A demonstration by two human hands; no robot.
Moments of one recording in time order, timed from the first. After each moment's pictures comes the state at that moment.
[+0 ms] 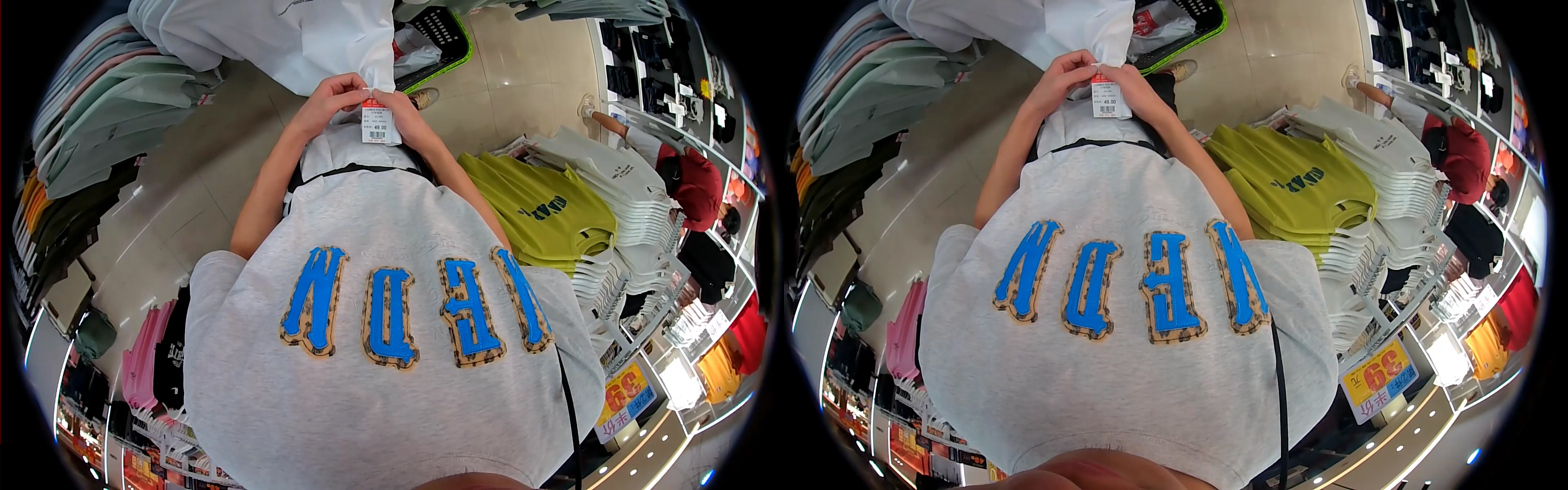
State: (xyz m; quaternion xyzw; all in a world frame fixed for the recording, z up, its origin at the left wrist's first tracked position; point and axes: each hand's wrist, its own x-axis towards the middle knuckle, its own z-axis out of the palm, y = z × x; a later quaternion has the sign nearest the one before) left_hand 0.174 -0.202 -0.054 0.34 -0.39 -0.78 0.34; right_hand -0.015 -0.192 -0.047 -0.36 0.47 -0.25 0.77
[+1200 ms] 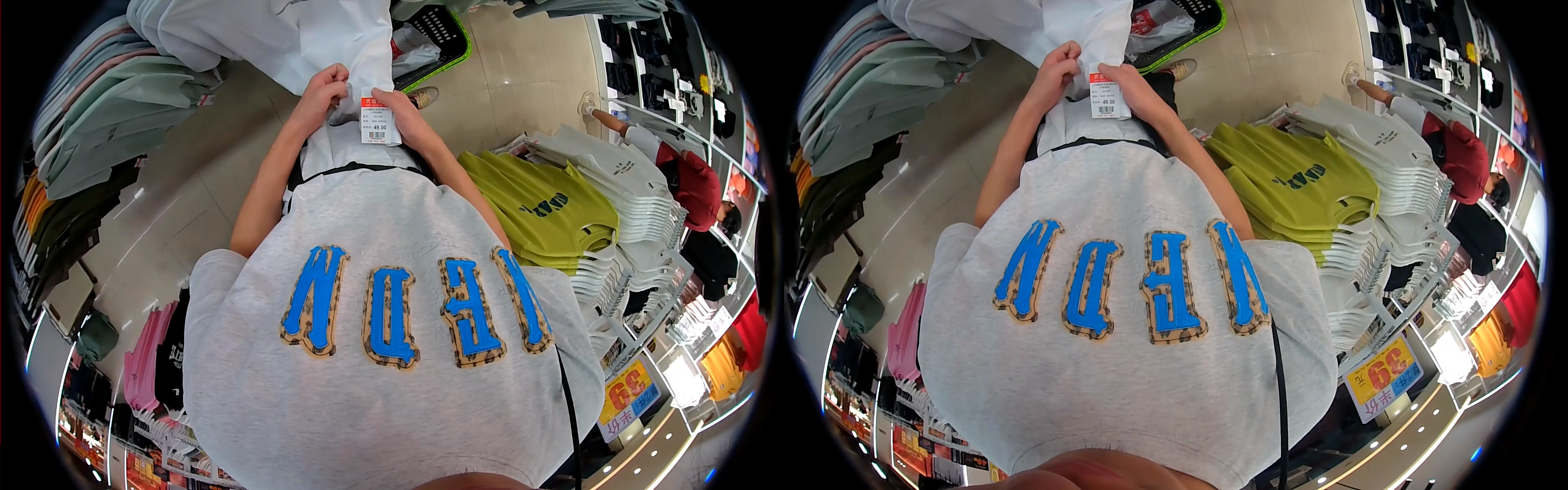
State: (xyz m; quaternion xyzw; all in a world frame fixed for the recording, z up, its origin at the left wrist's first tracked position) left_hand 0.177 -0.203 -0.066 0.43 -0.32 -0.76 0.38; right_hand -0.015 -0.185 -0.039 -0.31 0.47 -0.25 0.79
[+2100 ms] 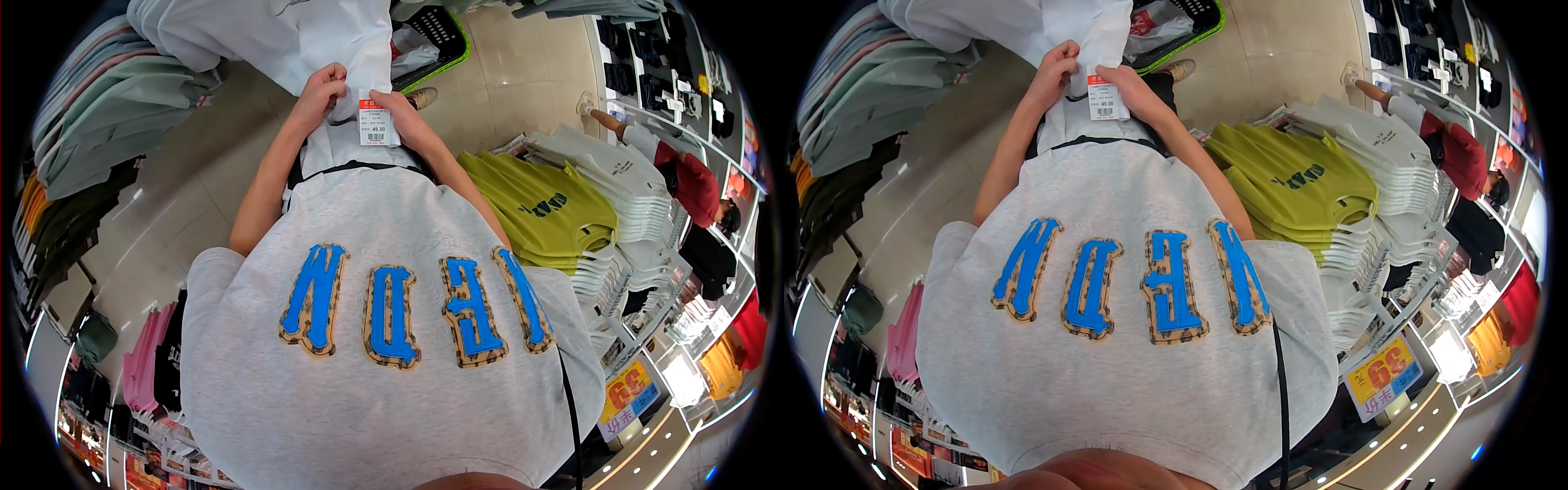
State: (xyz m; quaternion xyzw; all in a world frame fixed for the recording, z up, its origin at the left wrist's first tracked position) left_hand 0.176 -0.204 -0.069 0.44 -0.30 -0.76 0.38; right_hand -0.013 -0.184 -0.034 -0.32 0.47 -0.24 0.79
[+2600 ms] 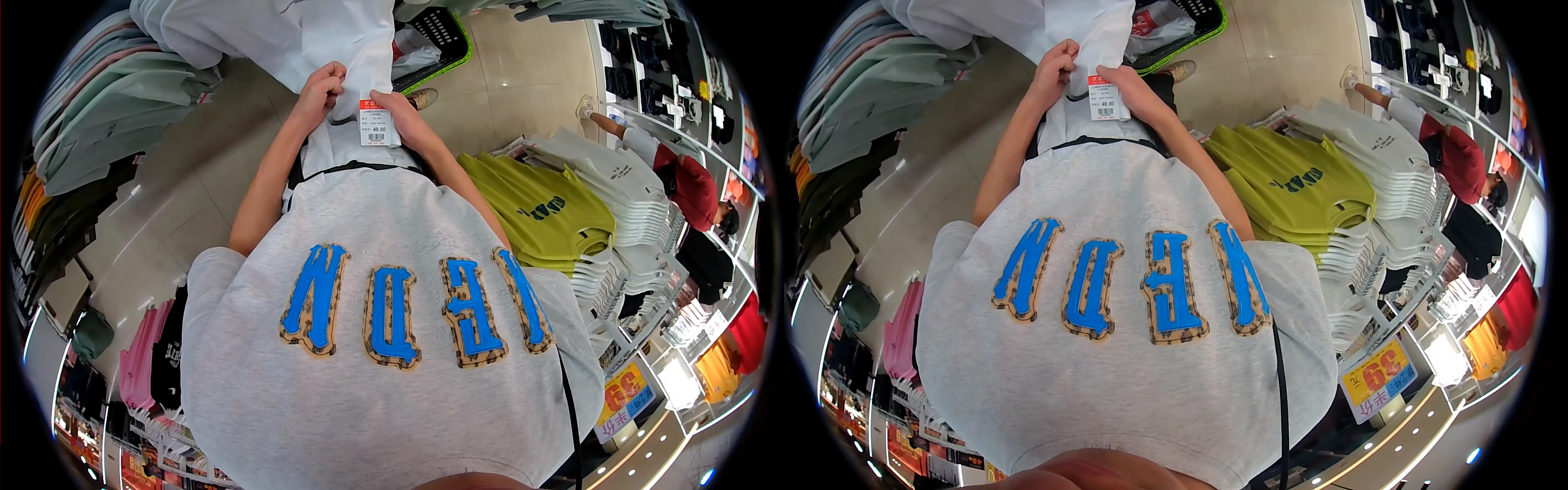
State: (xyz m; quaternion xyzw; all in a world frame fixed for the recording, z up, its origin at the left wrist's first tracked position) left_hand 0.181 -0.208 -0.081 0.44 -0.25 -0.76 0.41; right_hand -0.010 -0.188 -0.036 -0.32 0.47 -0.24 0.79
